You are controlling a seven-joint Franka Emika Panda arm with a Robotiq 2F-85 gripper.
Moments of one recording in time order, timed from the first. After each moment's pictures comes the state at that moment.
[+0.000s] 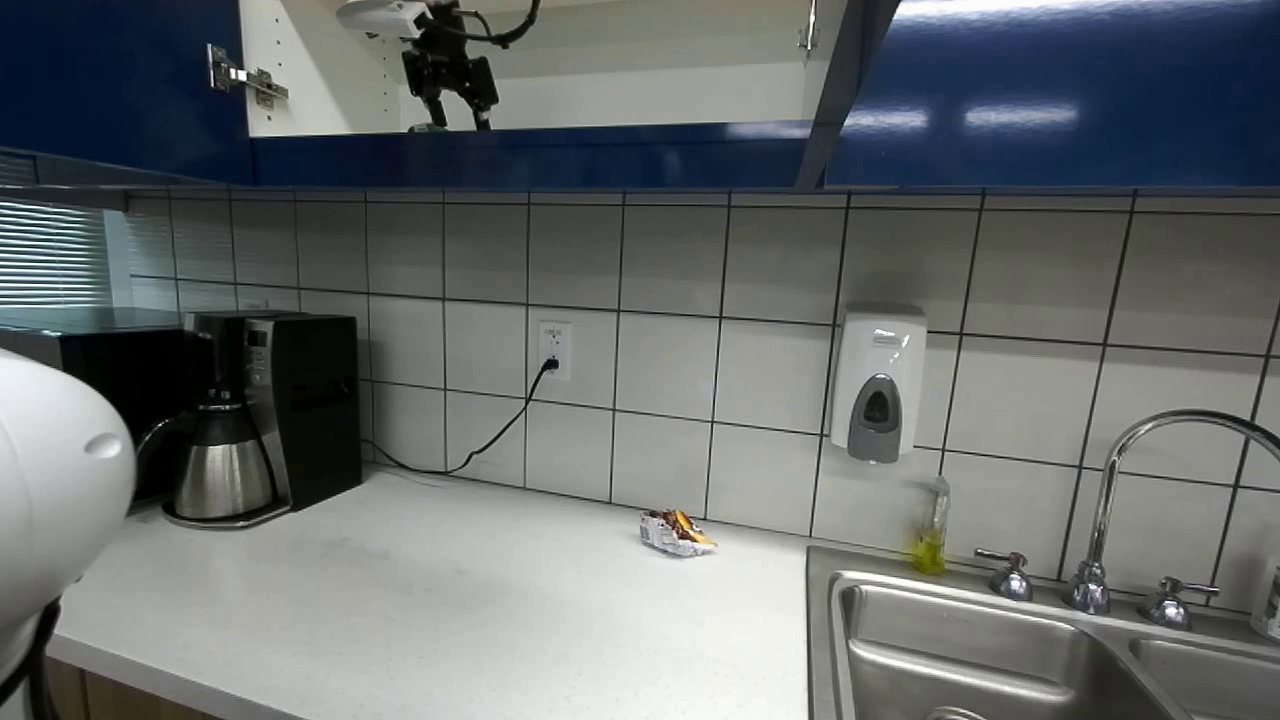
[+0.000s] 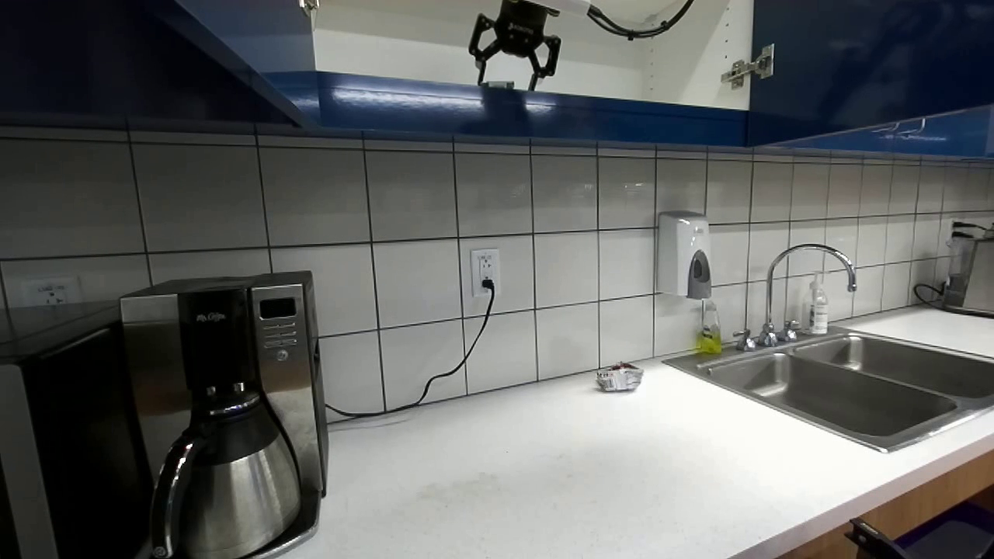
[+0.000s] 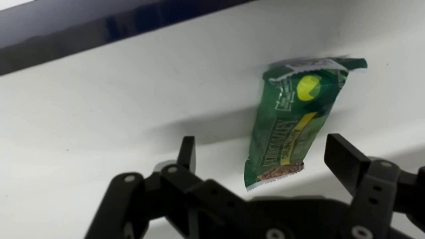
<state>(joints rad) 0.11 0.03 0.15 -1.34 -0.09 1.97 0.46</state>
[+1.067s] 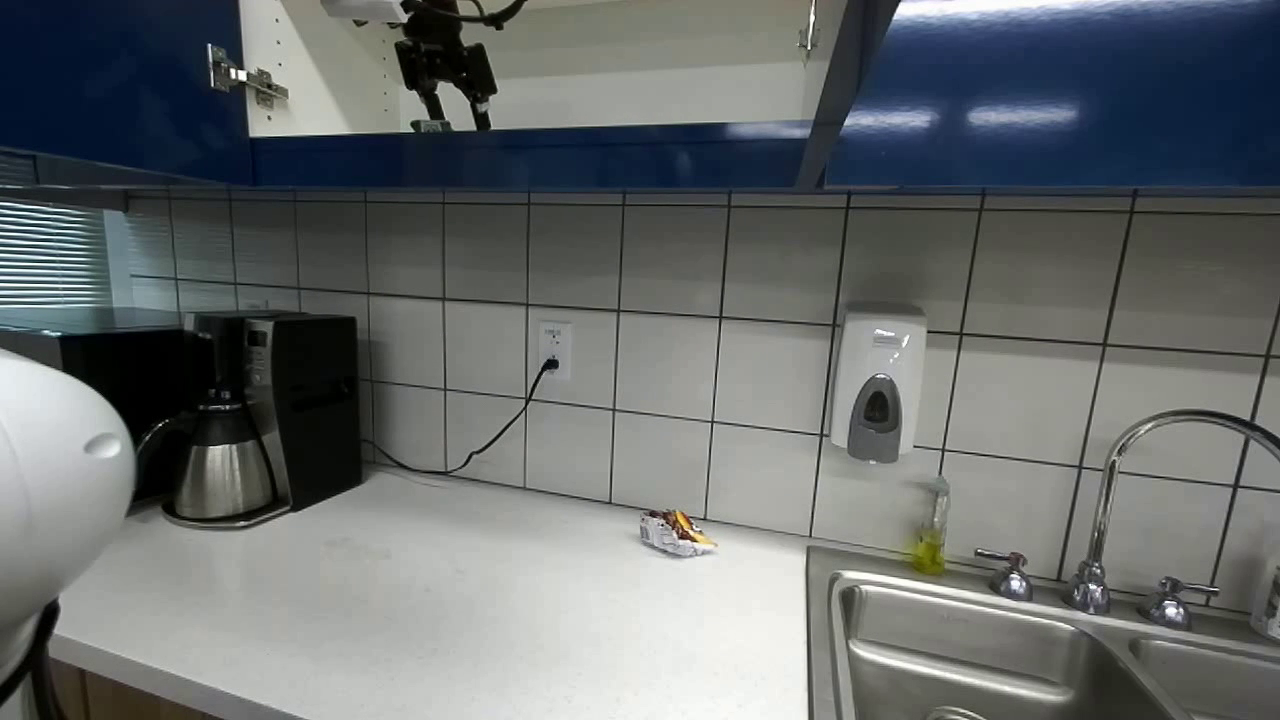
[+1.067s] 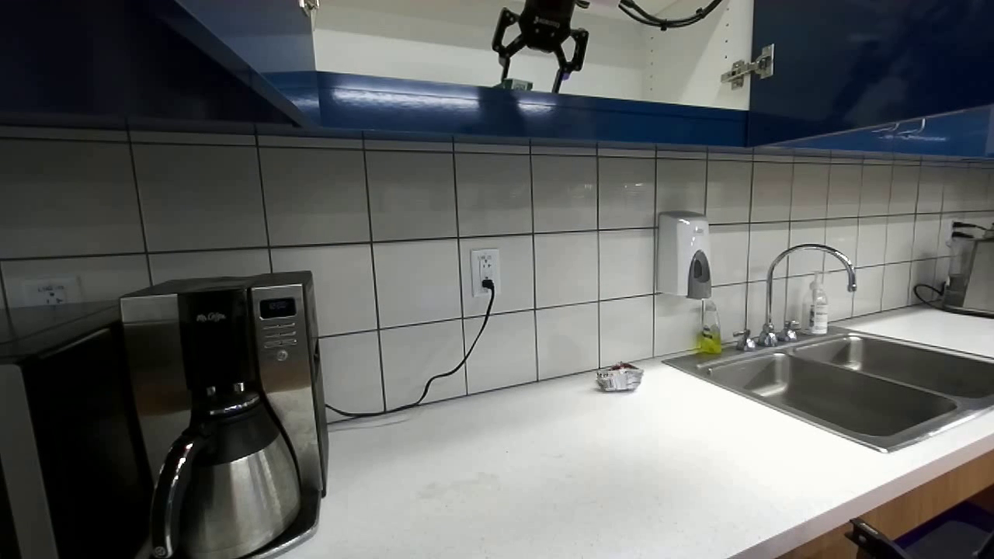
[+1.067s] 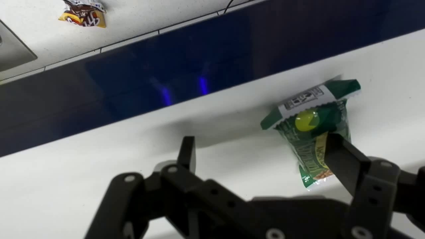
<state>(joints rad) 0.11 -0.14 0.11 -1.56 -0.09 2.02 0.46</state>
